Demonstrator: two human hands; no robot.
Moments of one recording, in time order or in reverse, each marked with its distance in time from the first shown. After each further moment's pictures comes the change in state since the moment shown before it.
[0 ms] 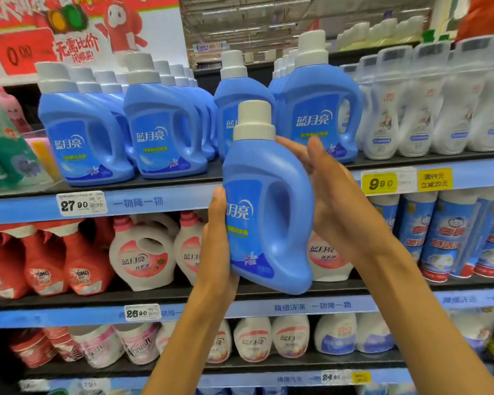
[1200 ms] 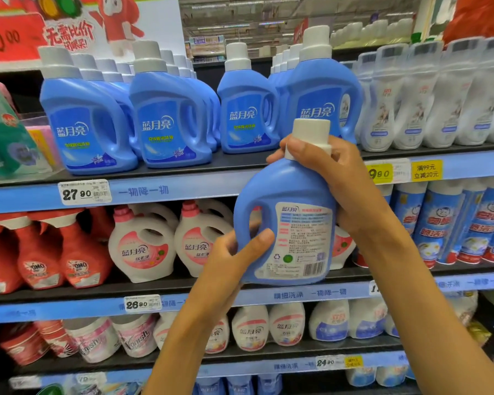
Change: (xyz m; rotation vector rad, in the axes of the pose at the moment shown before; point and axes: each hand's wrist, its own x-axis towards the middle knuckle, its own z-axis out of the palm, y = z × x) left_hand -0.034 0.001 -0.033 0.195 -0.341 -0.143; right_hand -0.002 -0.006 0.007 -0.411 0.151 -0.142
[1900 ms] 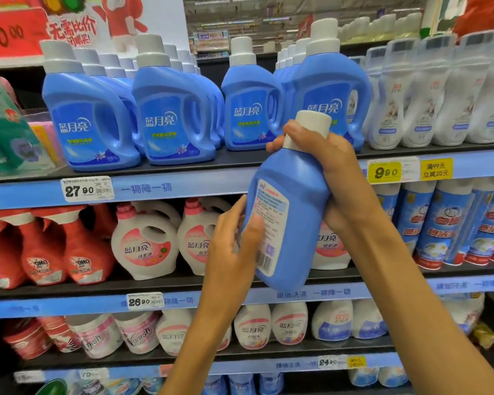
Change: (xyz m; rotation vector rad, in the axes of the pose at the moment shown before) left_hand 0.009 -0.005 0.007 0.318 0.301 0.211; right_hand 0.010 0.002 0.018 0.282 0.081 0.105
